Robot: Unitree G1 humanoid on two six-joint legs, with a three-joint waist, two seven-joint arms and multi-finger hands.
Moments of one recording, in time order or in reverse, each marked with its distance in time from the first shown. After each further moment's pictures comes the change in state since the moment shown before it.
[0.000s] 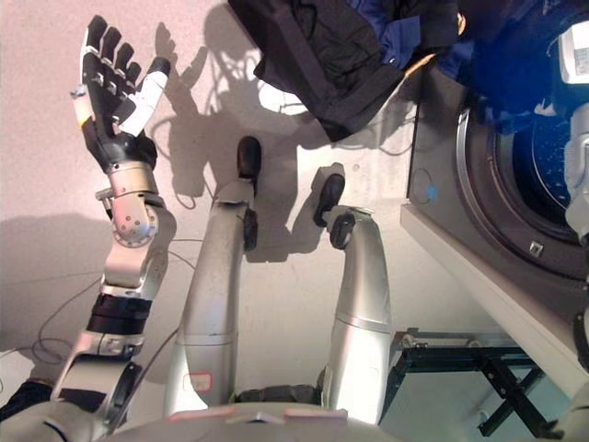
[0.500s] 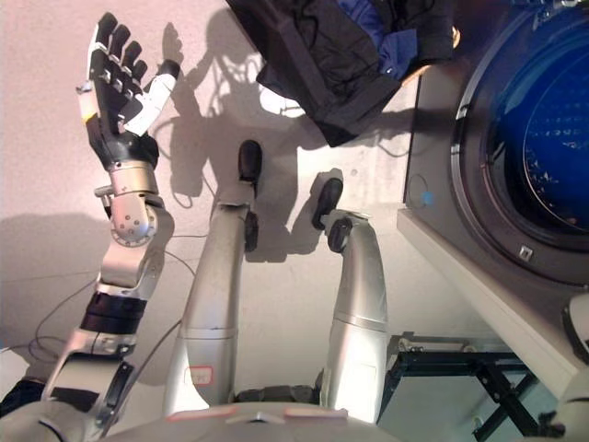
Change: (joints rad) left arm -0.001 0.055 -0.042 0.011 -0.003 -0.004 -0.025; right arm -0.168 0.045 0.263 0.567 -0.024 -0.002 0.020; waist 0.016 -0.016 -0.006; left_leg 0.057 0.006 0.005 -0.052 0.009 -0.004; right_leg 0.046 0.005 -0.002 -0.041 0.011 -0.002
